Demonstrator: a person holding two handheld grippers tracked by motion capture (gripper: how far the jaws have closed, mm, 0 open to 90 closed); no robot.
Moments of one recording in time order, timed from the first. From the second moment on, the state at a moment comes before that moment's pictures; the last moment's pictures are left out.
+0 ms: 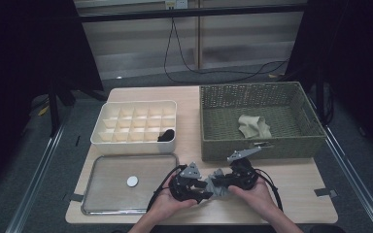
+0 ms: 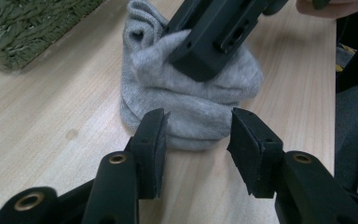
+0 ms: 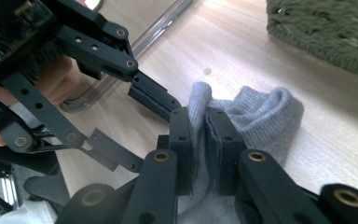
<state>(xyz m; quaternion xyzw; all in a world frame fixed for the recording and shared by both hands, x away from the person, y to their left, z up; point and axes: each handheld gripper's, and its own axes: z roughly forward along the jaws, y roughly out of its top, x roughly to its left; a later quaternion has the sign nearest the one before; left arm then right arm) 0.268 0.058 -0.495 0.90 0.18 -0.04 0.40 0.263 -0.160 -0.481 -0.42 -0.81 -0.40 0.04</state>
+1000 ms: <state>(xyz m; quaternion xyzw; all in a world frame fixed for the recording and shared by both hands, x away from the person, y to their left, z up) 0.274 0.084 -0.486 0.88 0.22 -0.04 0.41 0.248 -0.167 -0.467 -0.41 -0.80 -0.44 0.03</state>
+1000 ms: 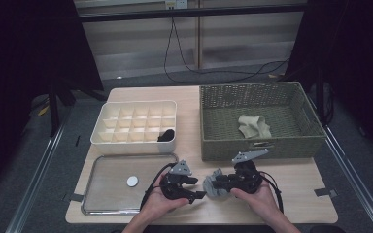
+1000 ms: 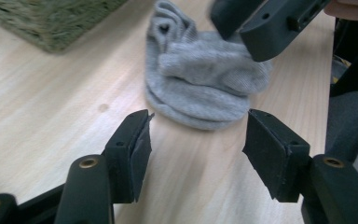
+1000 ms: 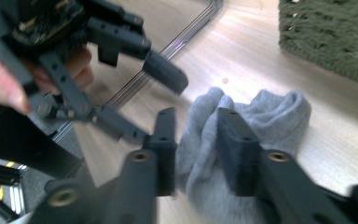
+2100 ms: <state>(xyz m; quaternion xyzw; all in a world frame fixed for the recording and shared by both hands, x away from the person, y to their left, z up) 0.281 0.097 -0.477 0.86 0.24 -0.04 0.45 0.245 -0.164 -0.480 -0.40 -0.81 -0.43 0.06</state>
